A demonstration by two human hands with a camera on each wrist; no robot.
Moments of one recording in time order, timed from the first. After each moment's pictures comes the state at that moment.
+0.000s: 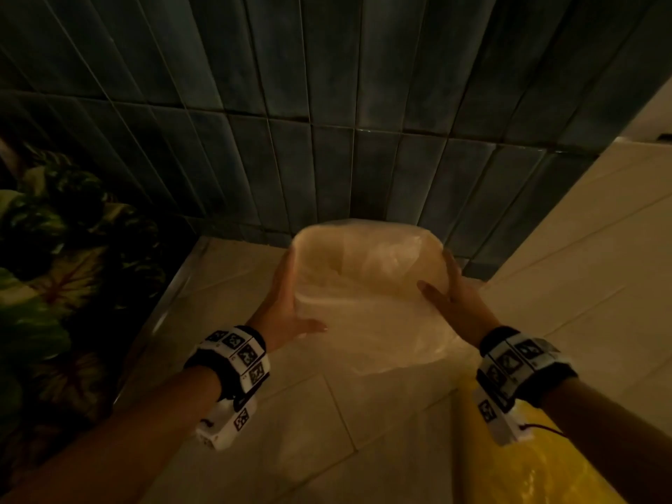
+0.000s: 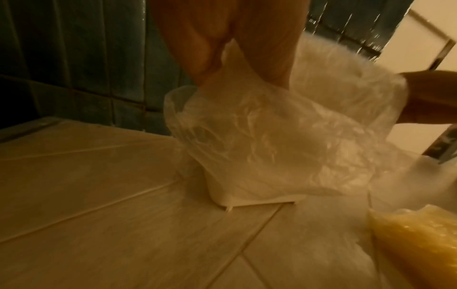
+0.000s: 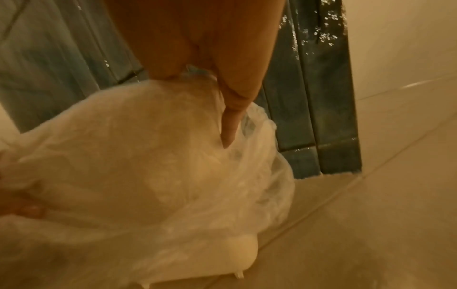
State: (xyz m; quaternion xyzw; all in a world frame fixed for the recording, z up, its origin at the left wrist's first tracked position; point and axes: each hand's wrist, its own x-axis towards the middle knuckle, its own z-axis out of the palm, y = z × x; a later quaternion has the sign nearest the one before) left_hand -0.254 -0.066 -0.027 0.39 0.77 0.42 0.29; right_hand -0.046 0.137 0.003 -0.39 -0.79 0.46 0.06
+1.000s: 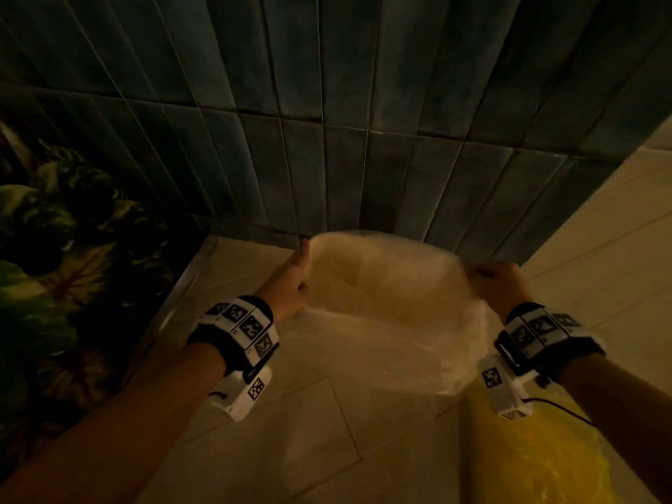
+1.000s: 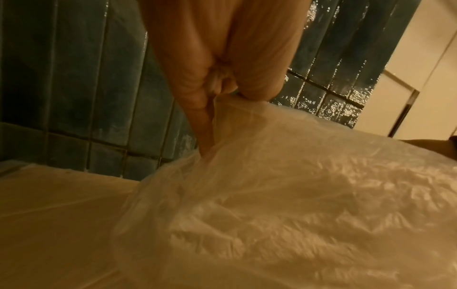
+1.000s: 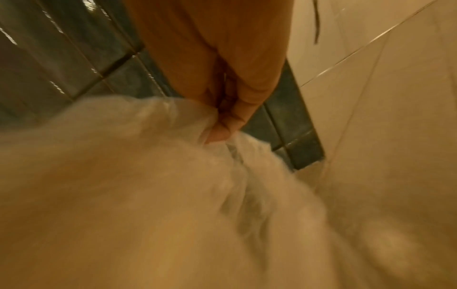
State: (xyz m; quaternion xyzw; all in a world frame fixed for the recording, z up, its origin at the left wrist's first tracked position) left_hand -0.273 -0.044 0.007 0.38 0.85 0.25 0.28; right_hand -0.054 0.200 -0.009 -0.53 -0.75 0.37 0.13
